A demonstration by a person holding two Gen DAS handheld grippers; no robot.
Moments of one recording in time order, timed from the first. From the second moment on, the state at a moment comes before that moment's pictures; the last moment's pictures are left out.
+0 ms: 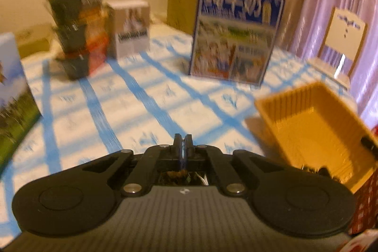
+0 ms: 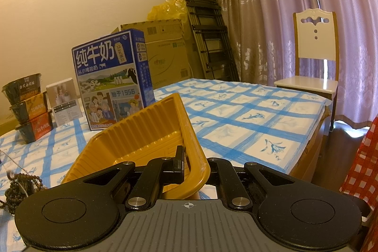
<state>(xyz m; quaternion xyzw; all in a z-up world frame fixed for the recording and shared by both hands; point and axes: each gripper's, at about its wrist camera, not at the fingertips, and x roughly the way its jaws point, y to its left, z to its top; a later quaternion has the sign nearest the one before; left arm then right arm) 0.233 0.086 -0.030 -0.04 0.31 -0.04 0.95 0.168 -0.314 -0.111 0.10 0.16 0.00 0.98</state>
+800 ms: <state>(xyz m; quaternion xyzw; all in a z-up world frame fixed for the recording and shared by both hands) 0.161 0.134 0.096 -0.04 0.18 0.04 0.98 0.169 -0.318 -0.113 0.11 0.17 0.00 0.98</state>
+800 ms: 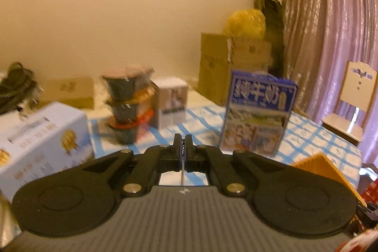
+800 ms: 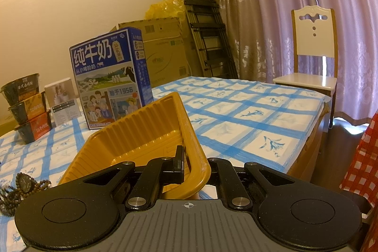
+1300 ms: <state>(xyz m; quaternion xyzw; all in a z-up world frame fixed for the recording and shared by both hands) 0.142 0.138 0.102 -0.05 0.20 0.04 0.98 0.169 -0.318 -0.113 0.10 0.17 0.00 0.98</state>
